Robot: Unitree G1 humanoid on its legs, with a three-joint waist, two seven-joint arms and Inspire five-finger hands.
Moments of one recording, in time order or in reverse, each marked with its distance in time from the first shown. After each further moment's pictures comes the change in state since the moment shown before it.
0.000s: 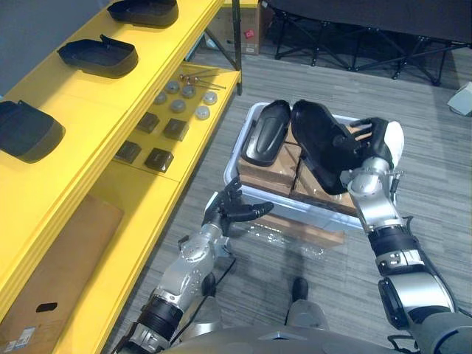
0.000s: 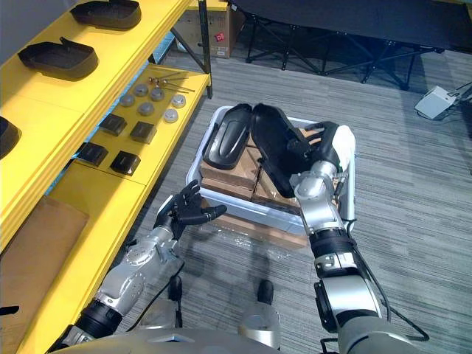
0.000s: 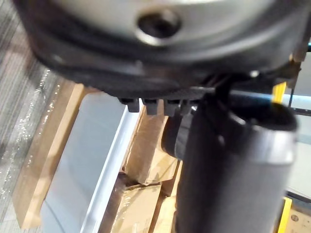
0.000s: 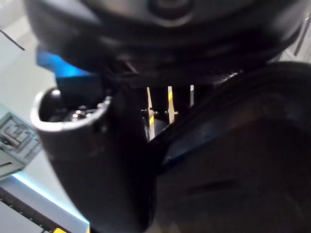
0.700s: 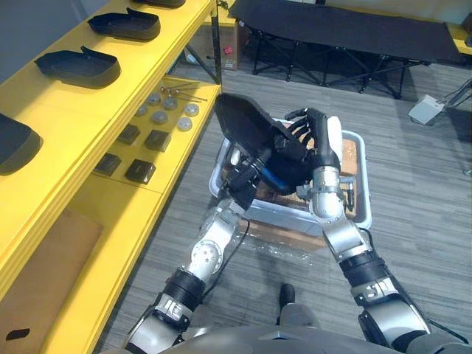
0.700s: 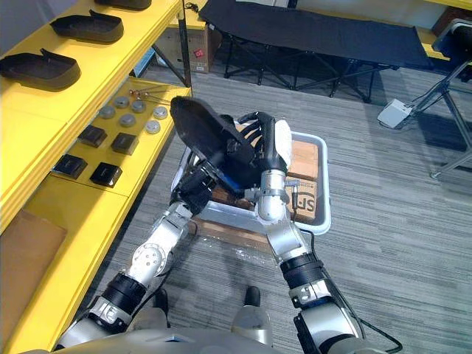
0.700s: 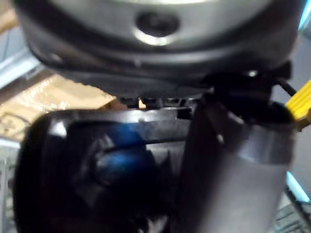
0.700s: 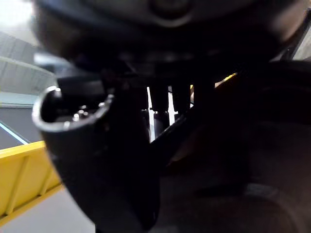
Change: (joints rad) left arm -0.154 -0.131 0.001 0.107 -0.763 -0.284 -0.010; right arm 0.225 0.170 0.164 -0.273 -0.107 -0.288 0.092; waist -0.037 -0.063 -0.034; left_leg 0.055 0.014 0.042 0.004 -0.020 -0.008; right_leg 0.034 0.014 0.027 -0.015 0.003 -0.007
